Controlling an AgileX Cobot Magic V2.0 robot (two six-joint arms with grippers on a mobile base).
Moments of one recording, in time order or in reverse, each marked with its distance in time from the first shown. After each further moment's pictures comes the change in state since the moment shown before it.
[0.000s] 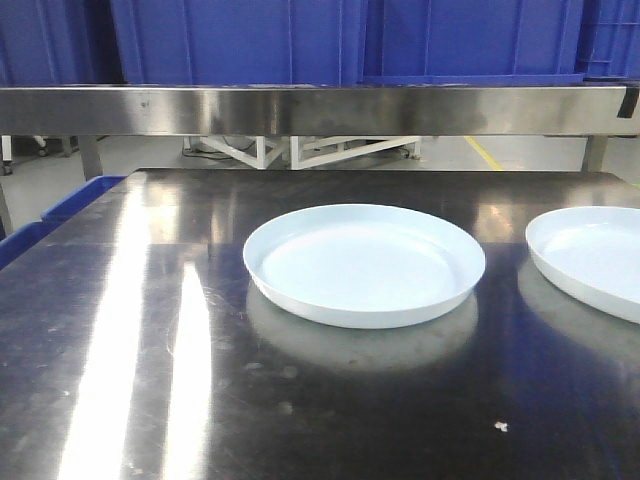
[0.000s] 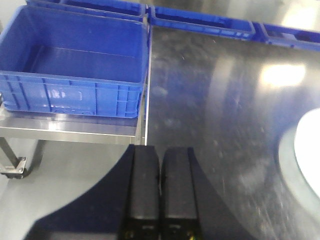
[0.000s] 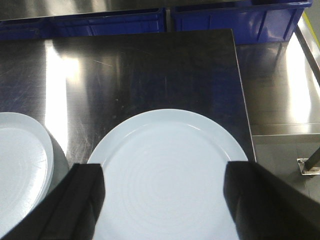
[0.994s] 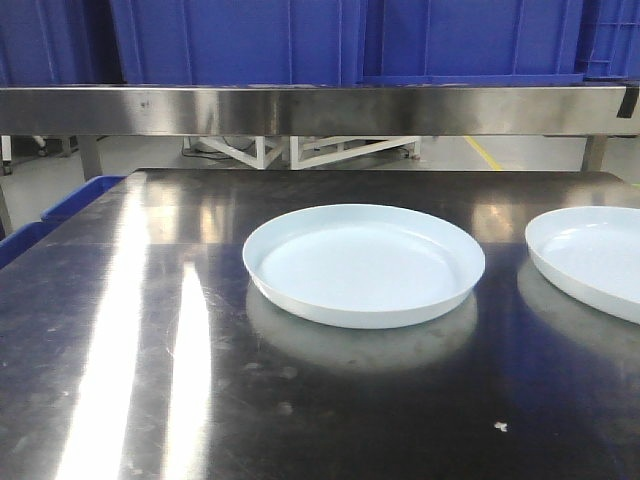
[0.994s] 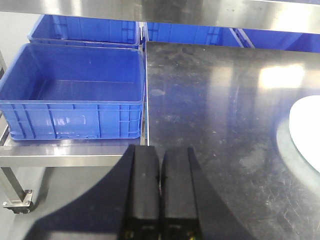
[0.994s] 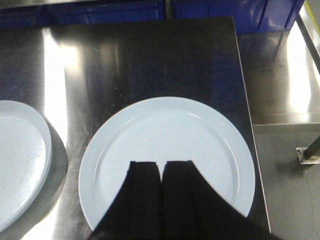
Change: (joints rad) left arm -0.024 -0.232 0.168 0.056 -0.057 0.006; right arm 0.000 0.000 0.000 0.000 0.043 0.000
